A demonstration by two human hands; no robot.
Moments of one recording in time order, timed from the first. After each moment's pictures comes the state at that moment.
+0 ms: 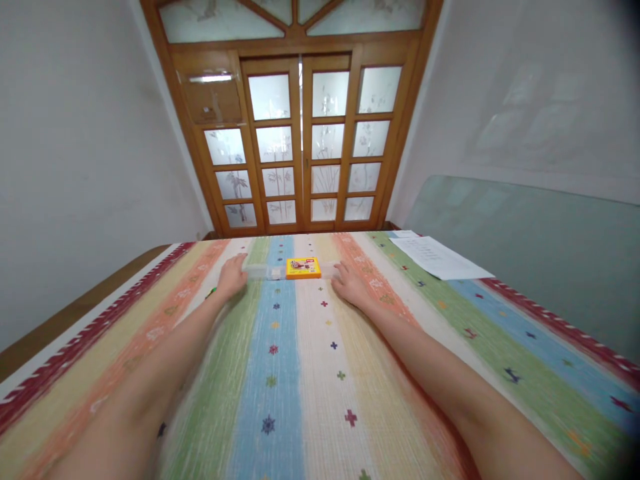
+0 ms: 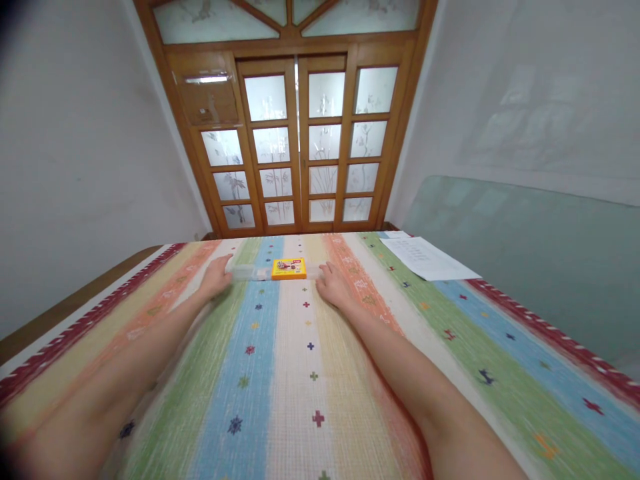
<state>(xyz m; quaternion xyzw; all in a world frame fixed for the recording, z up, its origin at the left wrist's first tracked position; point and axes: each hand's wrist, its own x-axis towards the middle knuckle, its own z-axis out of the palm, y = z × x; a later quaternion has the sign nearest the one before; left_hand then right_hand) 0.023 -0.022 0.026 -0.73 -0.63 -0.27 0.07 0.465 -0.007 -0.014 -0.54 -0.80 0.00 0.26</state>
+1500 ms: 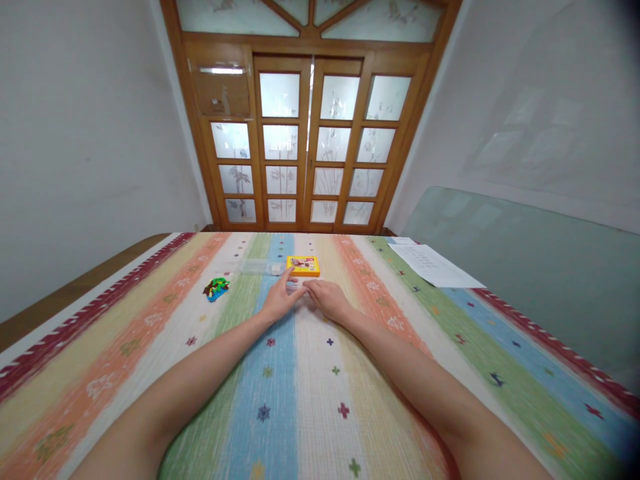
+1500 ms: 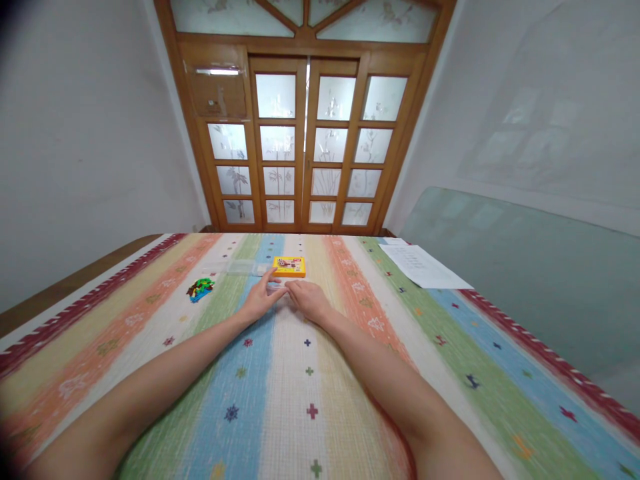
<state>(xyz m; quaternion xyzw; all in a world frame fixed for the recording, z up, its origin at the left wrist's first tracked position) 0.193 -0.096 0.000 -0.68 -0.50 -0.48 -0.22 0.399 -0.081 0.025 -0.36 -0.90 -0.01 0.23</state>
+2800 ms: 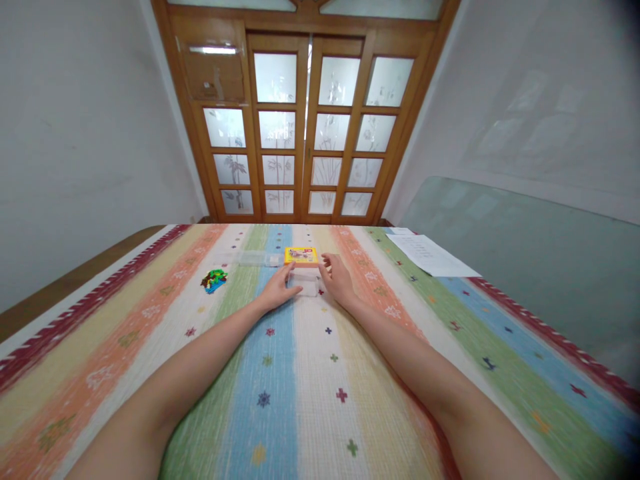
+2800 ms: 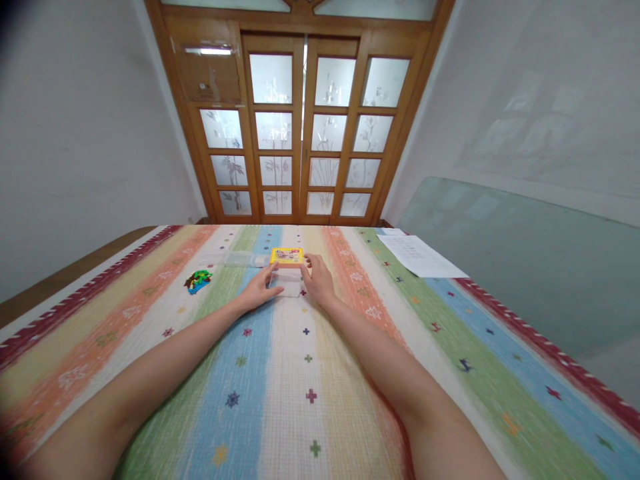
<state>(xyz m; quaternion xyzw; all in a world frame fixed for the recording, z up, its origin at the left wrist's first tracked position) 0.176 -0.078 -0.021 -0.75 -0.43 -0.44 -0.24 0.415 -0.052 0.008 -0.44 -0.76 0.09 0.47</state>
